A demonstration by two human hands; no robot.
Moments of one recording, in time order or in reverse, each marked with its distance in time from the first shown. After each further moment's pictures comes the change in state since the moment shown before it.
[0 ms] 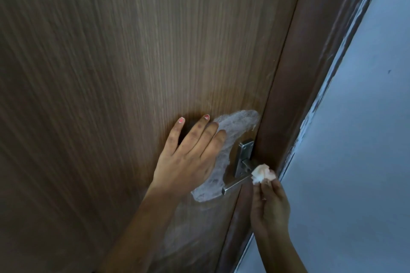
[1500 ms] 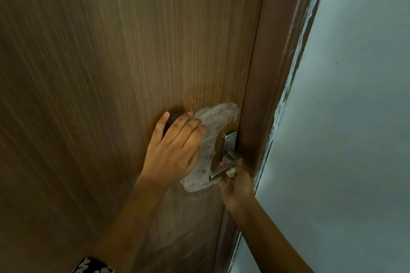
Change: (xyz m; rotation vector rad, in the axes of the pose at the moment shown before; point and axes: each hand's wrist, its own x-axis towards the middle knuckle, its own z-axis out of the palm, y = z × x) left_hand 0.004 -0.003 -0.015 -0.186 -0.099 -0.022; right_hand -0.012 -0.025 0.034 0.477 -0.116 0.596
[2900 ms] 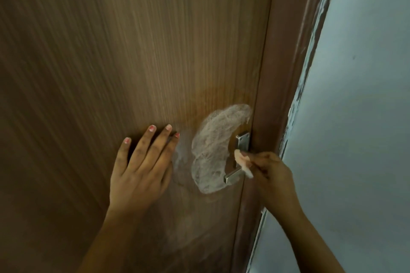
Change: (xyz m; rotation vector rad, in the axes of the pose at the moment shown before) left_hand -0.062 -0.047 -0.036 0.343 -0.035 -0.047; right_hand -0.058 -0.048 0.004 -1.165 -0.267 -0.787
